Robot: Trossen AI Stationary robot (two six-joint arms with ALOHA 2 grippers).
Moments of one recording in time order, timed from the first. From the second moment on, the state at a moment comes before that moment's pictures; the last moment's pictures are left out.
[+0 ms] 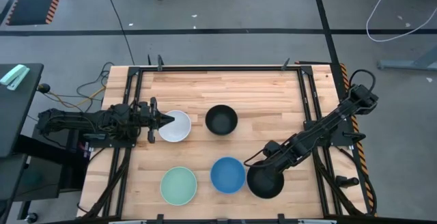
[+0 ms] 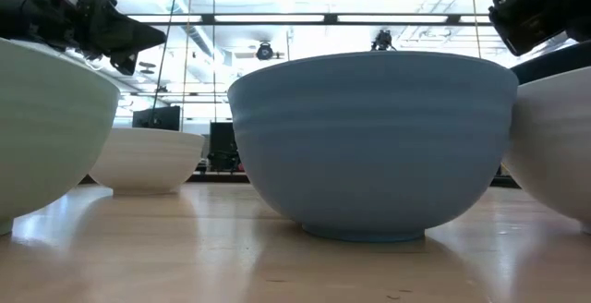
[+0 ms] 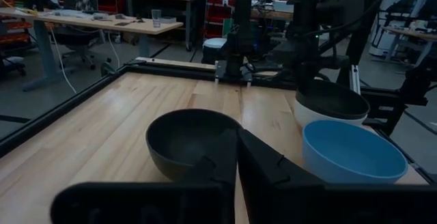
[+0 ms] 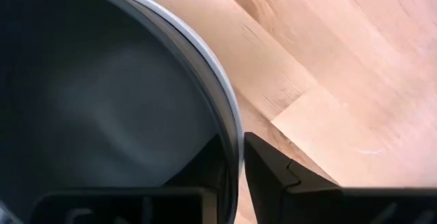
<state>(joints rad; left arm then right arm) 0.00 0.32 0.15 0.11 -0.09 -0.10 0.58 1.49 0.97 -0.88 -0.07 1.46</state>
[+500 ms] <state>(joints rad) 0.00 0.32 0.15 0.10 -0.09 -0.12 0.58 1.44 0.99 -0.89 -0.03 1.47</state>
